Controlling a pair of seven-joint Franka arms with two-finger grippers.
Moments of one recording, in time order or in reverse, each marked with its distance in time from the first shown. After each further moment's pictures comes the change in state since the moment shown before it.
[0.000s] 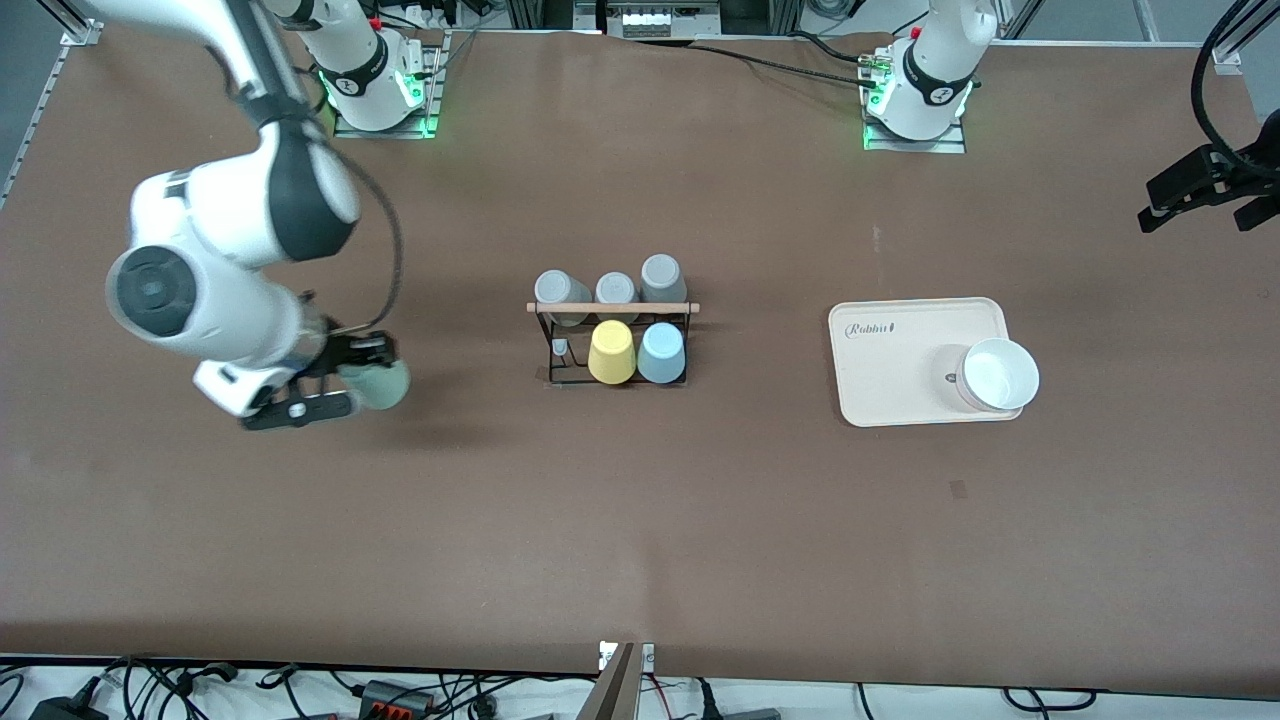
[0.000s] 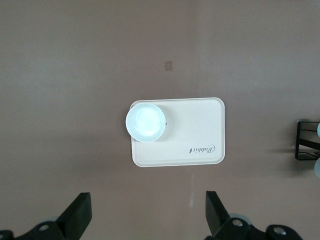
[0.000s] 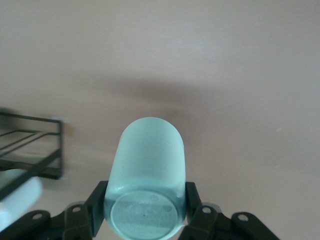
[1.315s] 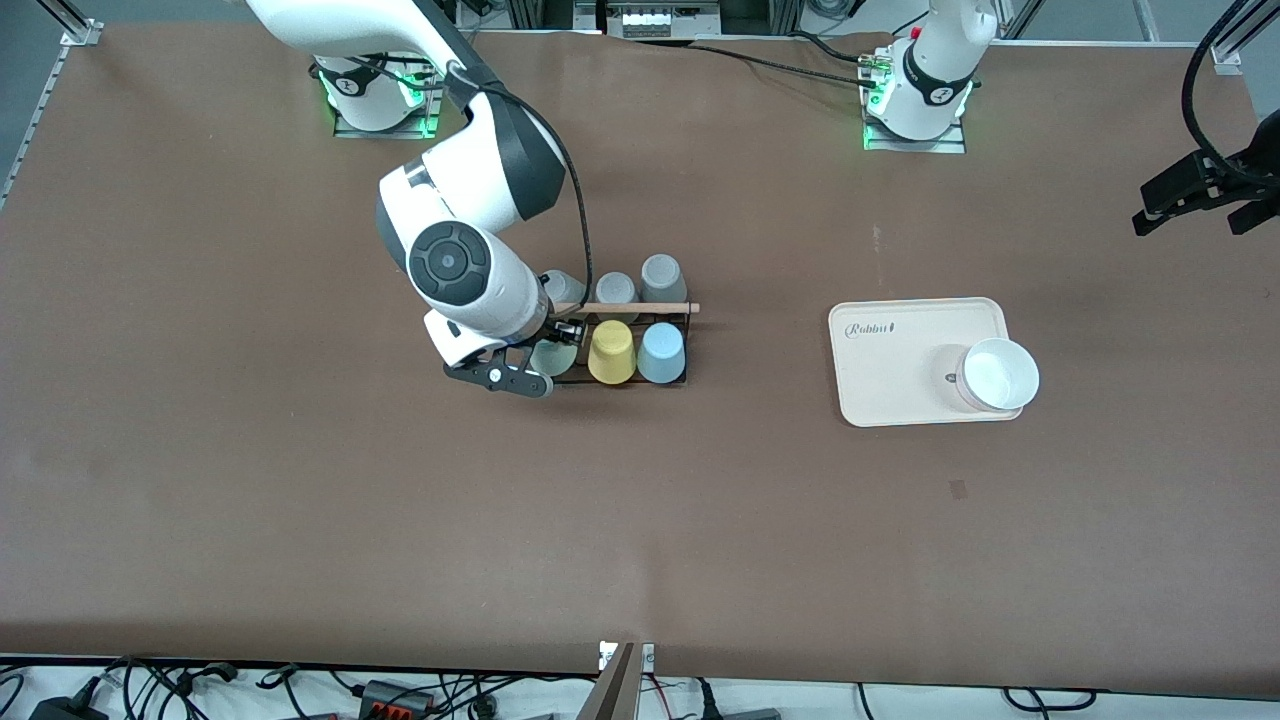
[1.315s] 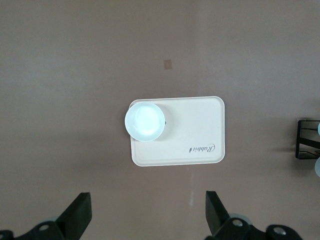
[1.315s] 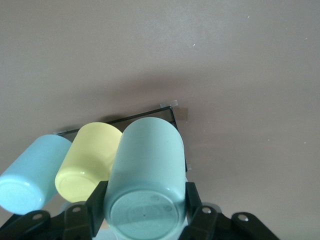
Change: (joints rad) left arm -0.002 0.004 -0.001 -0.002 0.000 0.000 0.000; right arm 0.273 0.198 0.003 0.206 0.105 0.002 0.631
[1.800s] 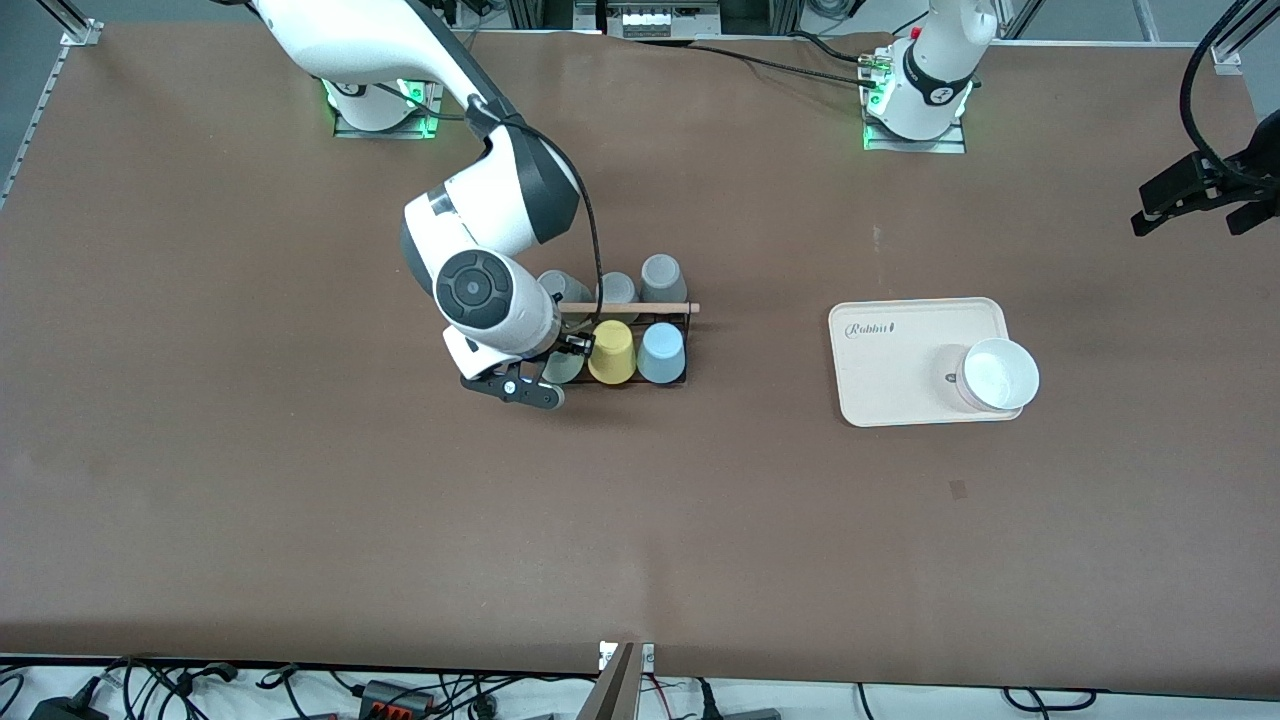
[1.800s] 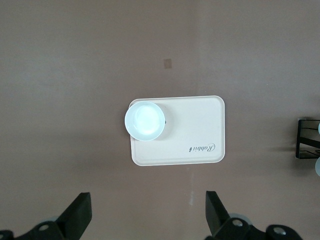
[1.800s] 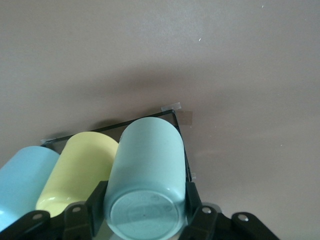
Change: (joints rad) left arm 0.000 0.000 0.000 -0.003 0.000 0.000 0.000; right arm 0.007 0.065 0.000 0.004 0.002 0.032 0.006
